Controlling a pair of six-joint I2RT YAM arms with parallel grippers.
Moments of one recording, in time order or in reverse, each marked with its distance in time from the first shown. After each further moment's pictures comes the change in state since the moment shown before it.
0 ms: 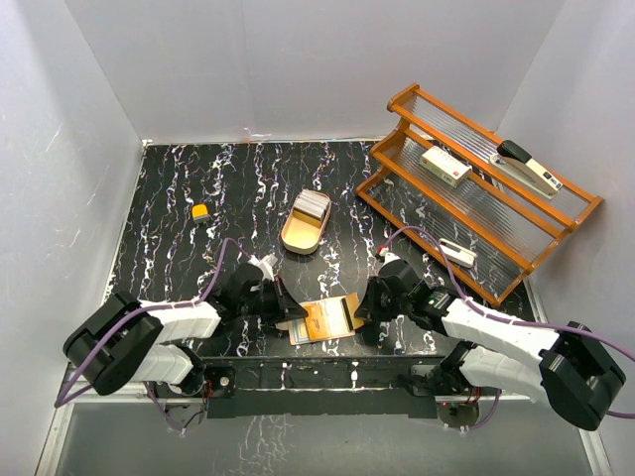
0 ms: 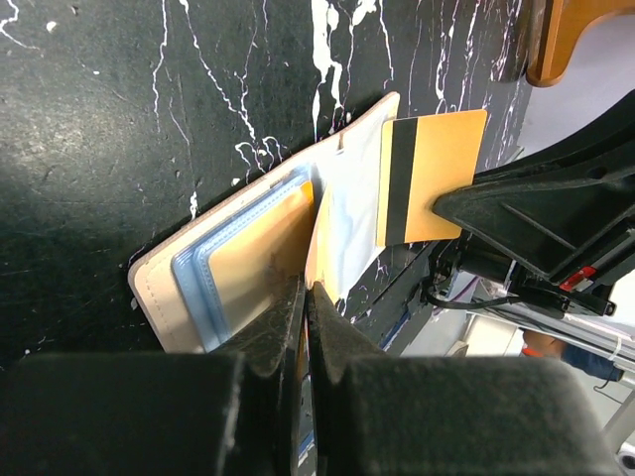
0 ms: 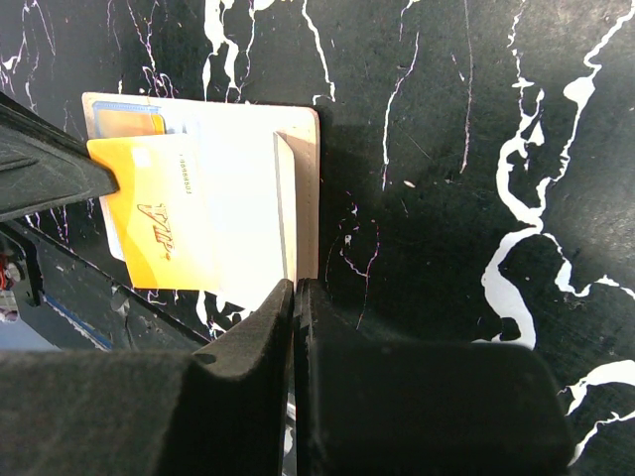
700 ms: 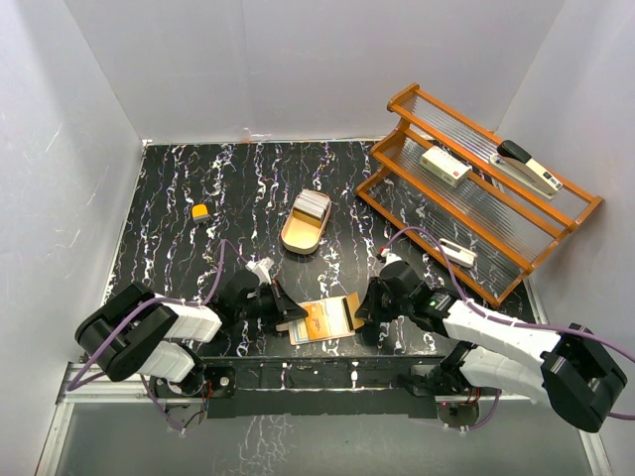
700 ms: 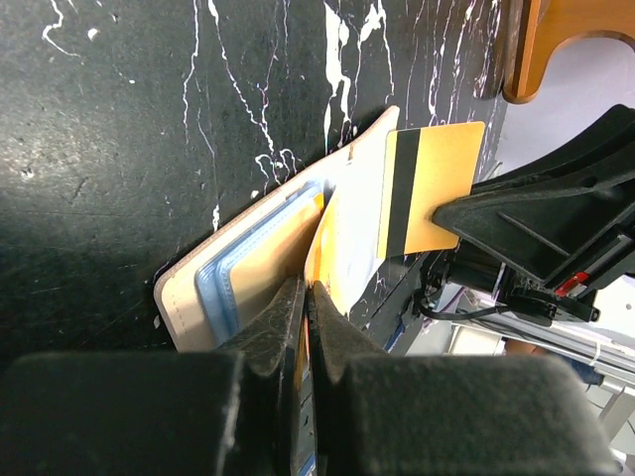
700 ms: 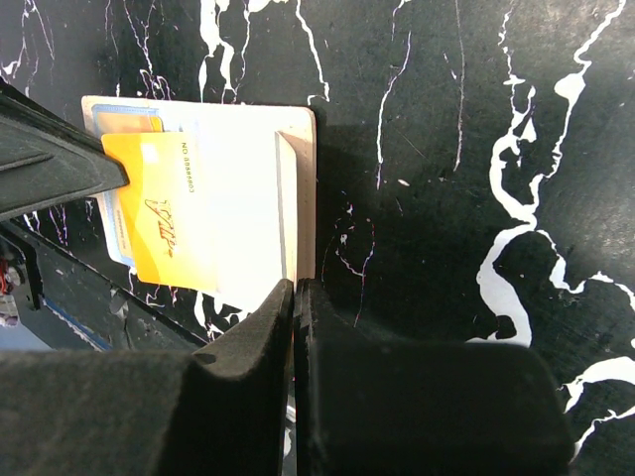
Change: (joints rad) left arm 0.002 0.088 -0.086 0.251 -0.015 -0.052; right arm 0.000 -0.013 -0.012 0.005 0.011 0.009
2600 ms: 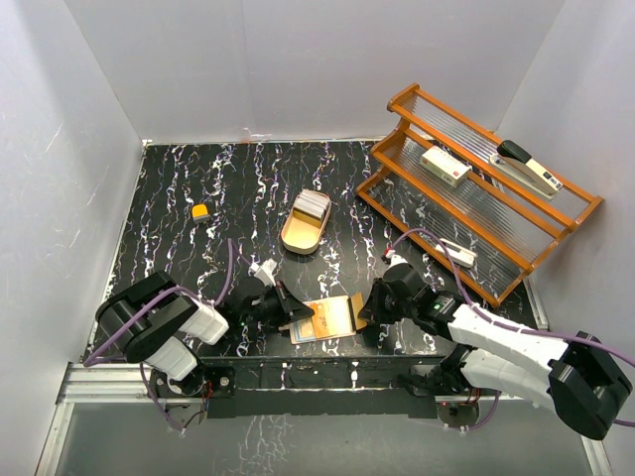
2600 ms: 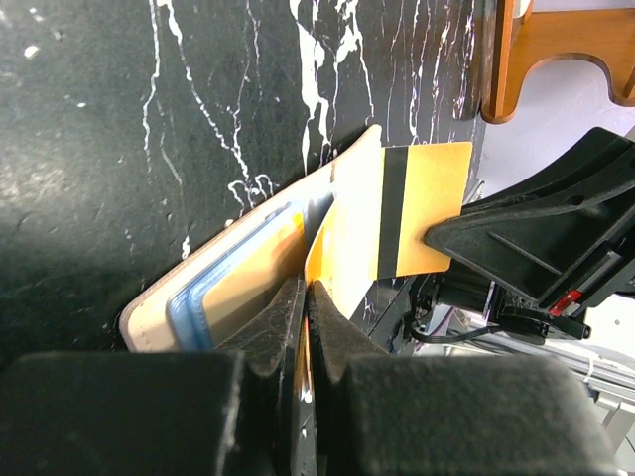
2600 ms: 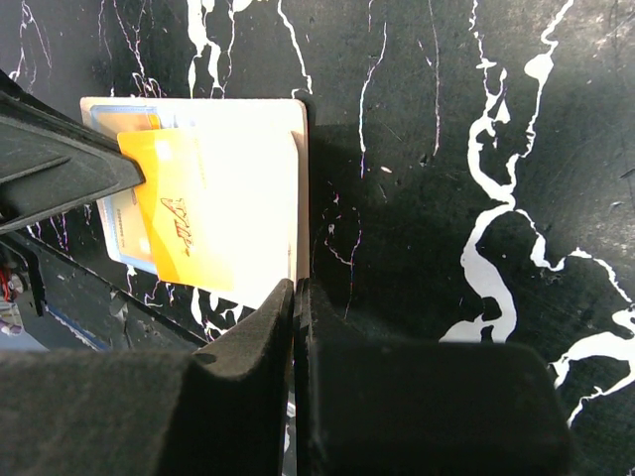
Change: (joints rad) left arm -0.075 0.130 -0.035 0.247 -0.108 -0.066; right arm 0.000 -0.051 -0.020 -0.024 0.023 0.026
